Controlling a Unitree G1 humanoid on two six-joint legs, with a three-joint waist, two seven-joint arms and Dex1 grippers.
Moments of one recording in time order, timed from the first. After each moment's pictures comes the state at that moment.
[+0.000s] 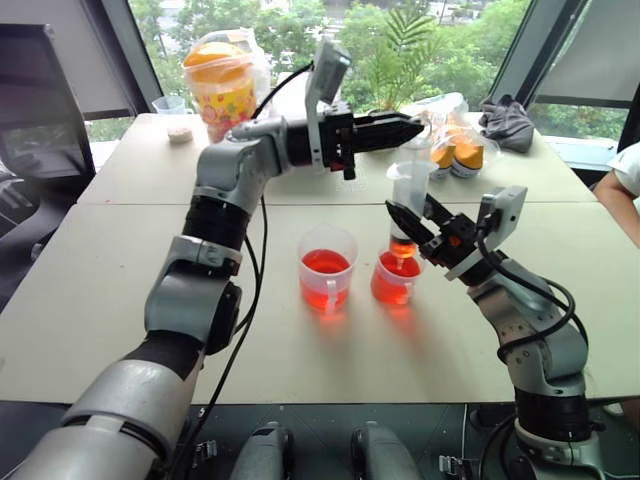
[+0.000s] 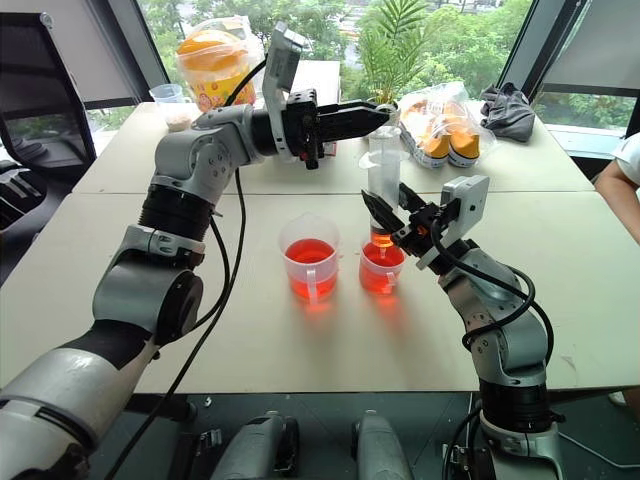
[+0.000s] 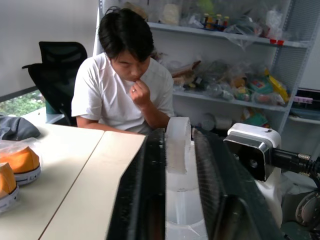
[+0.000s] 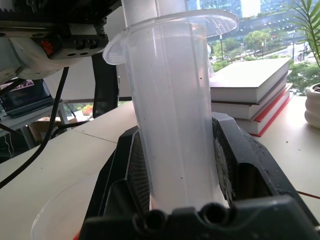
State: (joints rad) left arm -1.33 0.19 -0.01 0.63 -0.49 0.51 -1.18; right arm -0.33 -0.38 -0.14 -0.38 0.52 0.40 0.51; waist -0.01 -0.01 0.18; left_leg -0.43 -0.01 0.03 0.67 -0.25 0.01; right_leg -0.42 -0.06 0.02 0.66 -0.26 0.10
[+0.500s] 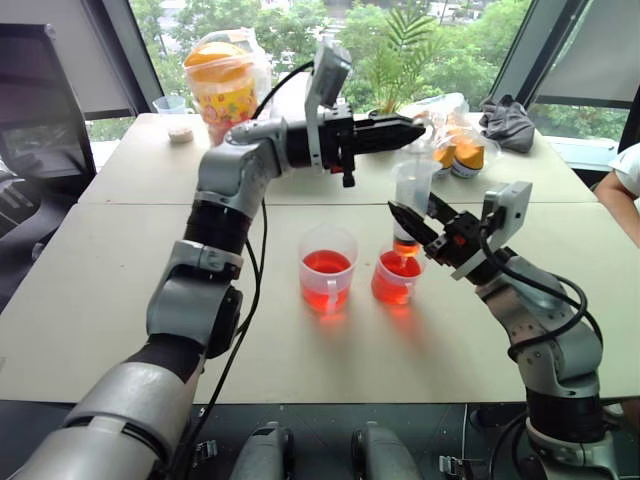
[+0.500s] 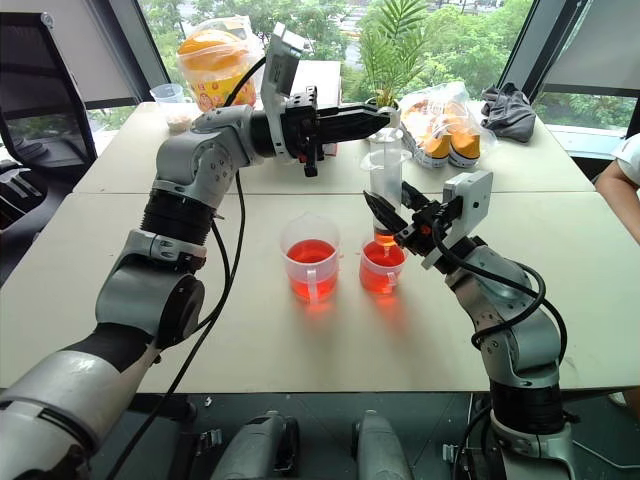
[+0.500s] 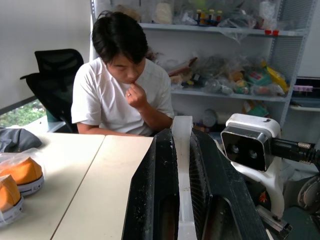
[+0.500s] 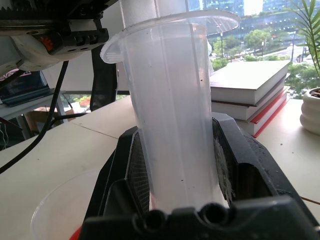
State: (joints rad) left arm -1.29 0.18 -0.02 0.58 -0.45 0.46 -1.22; right arm -0.33 -0.44 -0.15 -0.41 0.53 0.45 0.49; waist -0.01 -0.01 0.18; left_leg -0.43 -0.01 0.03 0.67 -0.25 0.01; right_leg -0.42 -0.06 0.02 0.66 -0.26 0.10
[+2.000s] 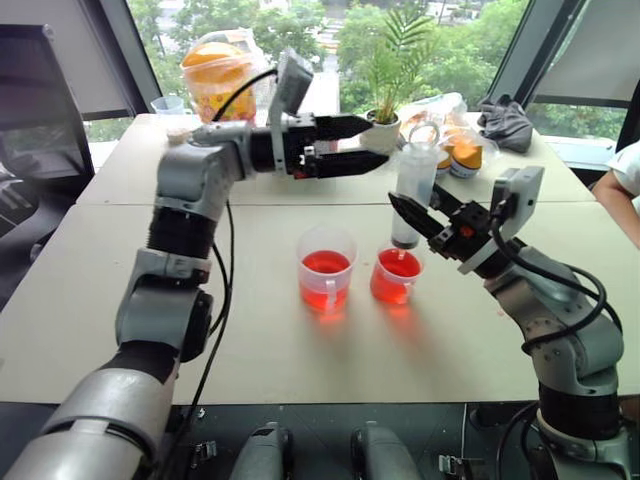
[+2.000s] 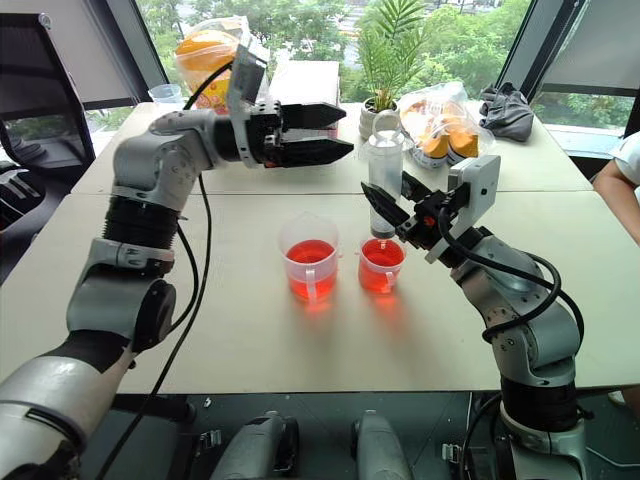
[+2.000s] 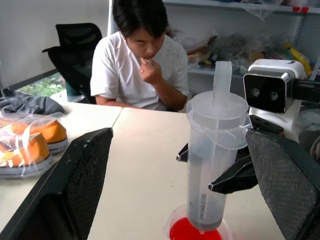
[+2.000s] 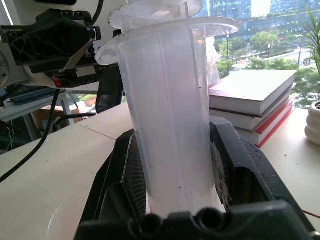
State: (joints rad) left arm -1.22 0.36 -0.02 0.44 -0.45 0.60 -1.25; right arm -0.37 -0.48 -0.17 -0.49 0.62 0.54 0.47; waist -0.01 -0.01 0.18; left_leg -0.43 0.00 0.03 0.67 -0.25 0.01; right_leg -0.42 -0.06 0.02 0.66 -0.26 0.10
